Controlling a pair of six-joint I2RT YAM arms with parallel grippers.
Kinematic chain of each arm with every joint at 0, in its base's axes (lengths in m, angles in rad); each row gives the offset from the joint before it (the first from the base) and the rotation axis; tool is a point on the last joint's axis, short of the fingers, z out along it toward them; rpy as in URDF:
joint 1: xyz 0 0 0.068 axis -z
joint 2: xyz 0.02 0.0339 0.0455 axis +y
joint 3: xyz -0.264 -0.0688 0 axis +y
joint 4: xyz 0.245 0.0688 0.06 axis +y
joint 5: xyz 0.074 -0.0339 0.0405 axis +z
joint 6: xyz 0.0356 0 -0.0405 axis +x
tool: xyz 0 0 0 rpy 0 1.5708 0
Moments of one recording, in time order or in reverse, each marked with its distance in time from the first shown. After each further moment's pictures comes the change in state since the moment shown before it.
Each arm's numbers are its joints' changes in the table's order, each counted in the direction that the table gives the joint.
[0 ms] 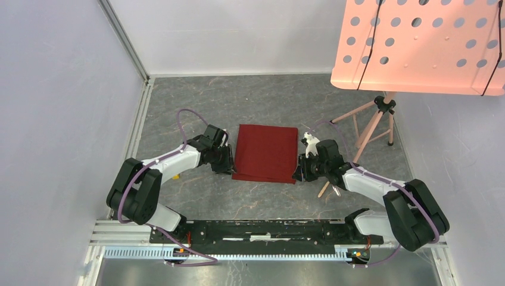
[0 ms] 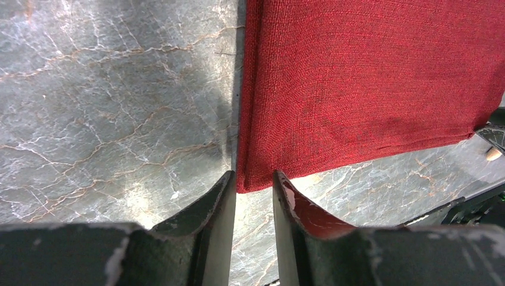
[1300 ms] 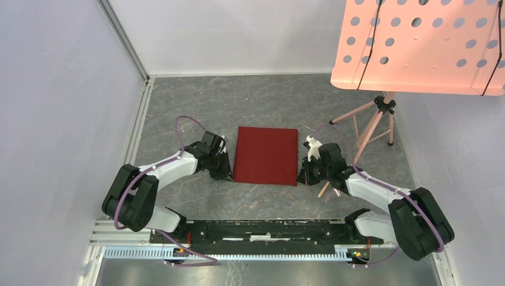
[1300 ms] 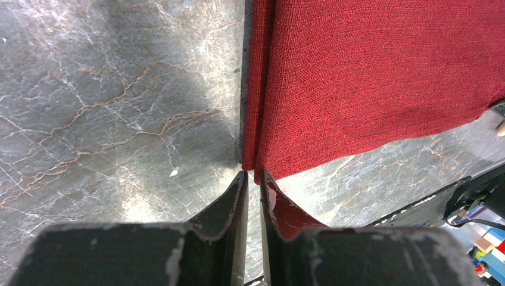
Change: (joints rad) left arm 0.000 -0.061 0.093 -0.023 -0.048 -0.001; right arm 0.000 -0.081 0.048 0.033 -0.003 -0.003
